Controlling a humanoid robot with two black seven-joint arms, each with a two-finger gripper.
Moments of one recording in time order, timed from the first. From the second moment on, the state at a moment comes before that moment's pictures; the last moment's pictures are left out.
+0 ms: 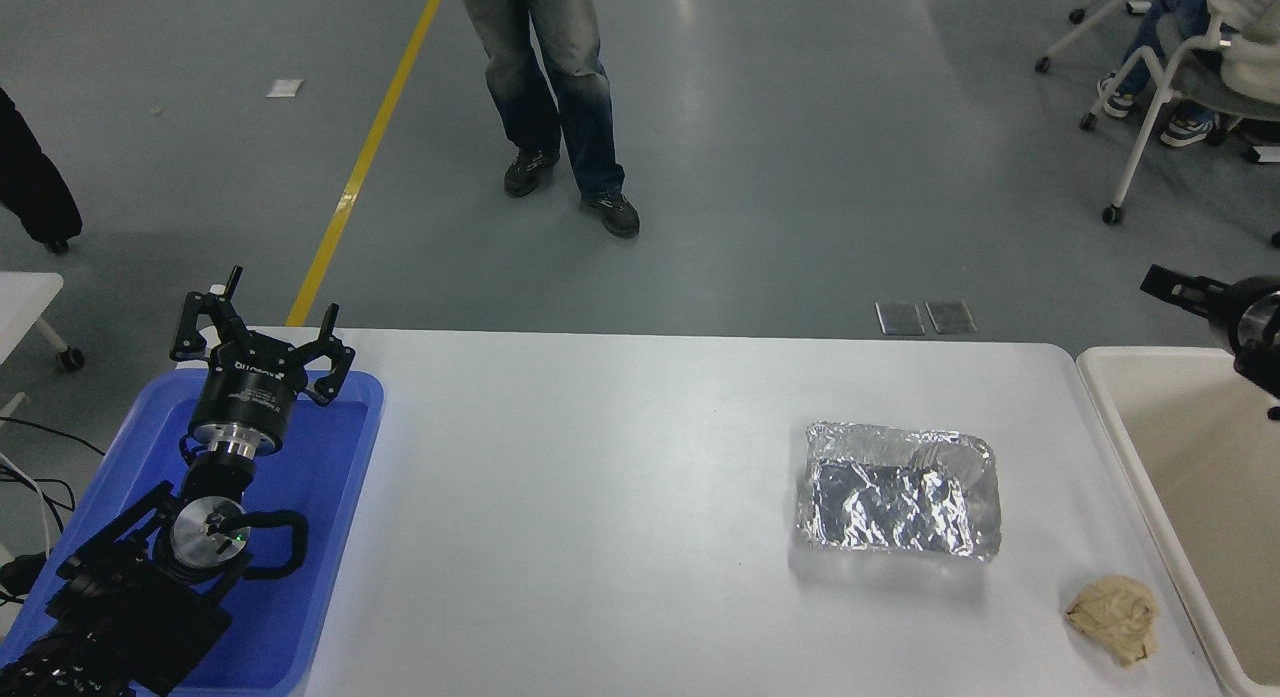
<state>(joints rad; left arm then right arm) -0.52 0.25 -1.00 -0.52 -0.07 -0.60 -0.42 1.38 -0.54 -1.00 0.55 -0.30 0.04 -0.01</state>
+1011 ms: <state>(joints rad) -0.52 0.25 -1.00 -0.52 -0.07 -0.60 -0.42 2.23 -0.53 -1.22 1.33 -0.32 0.75 -0.01</state>
